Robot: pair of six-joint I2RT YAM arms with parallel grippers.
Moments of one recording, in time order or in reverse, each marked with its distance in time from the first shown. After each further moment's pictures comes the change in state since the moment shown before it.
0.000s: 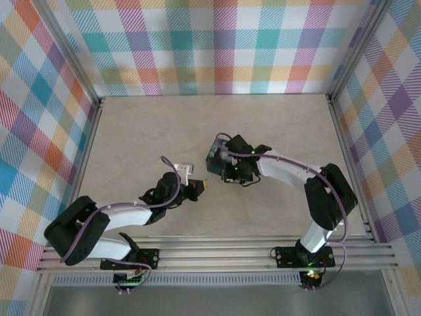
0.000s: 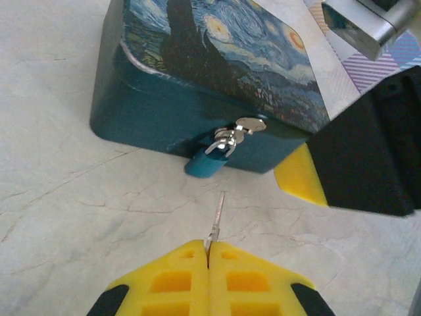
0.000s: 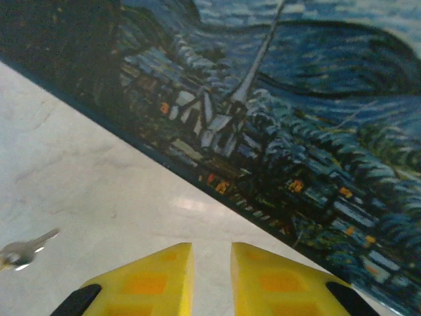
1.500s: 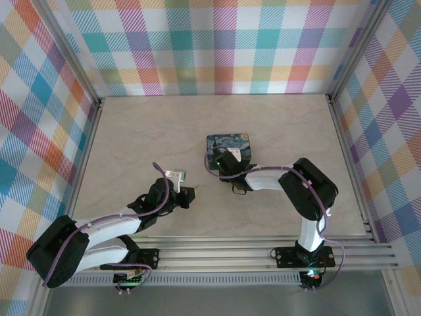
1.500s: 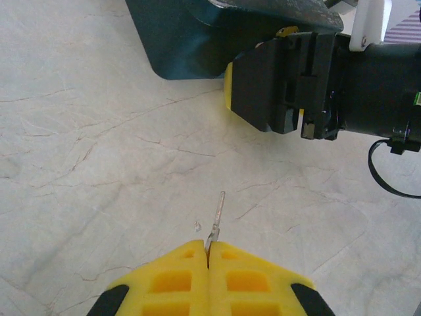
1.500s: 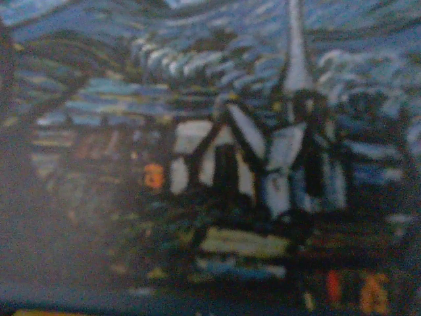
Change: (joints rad) left arm 0.020 -0.207 -0.073 -0.224 -0.023 0.022; right arm 0.092 0.162 -0.189 0.599 0.482 -0.038
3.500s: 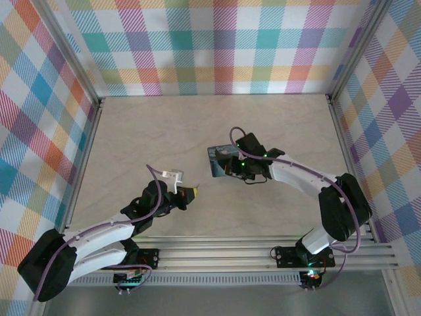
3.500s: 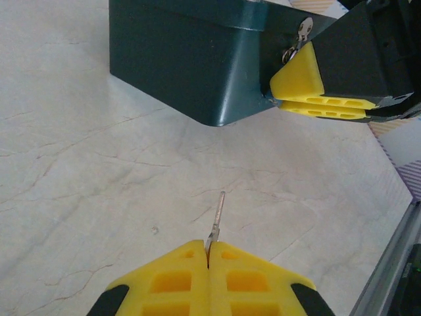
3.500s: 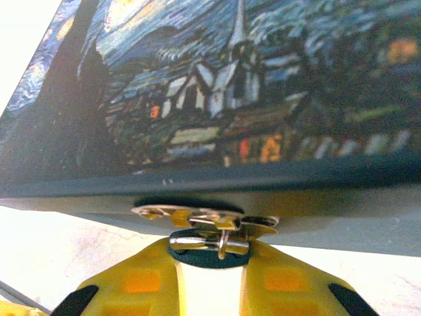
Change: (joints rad) left arm 0.004 -0.126 -0.033 0.017 0.079 0.002; right arm -0.137 -0.298 0.092 -0.456 -0.567 0.217
